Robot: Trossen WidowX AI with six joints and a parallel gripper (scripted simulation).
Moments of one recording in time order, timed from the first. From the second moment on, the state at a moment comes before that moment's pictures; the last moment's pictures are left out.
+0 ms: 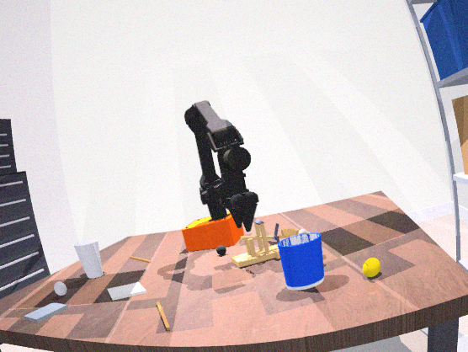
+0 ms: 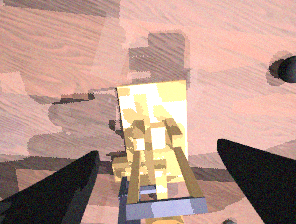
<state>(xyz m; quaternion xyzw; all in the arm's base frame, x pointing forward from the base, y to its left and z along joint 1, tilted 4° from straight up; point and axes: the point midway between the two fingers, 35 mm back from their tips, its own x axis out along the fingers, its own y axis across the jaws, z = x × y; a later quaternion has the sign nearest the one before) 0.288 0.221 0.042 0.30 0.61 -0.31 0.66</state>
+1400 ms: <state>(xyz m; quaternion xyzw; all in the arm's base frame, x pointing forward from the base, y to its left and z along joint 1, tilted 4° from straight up) 0.291 0.216 -0.019 0.30 0.61 -0.31 0.66</state>
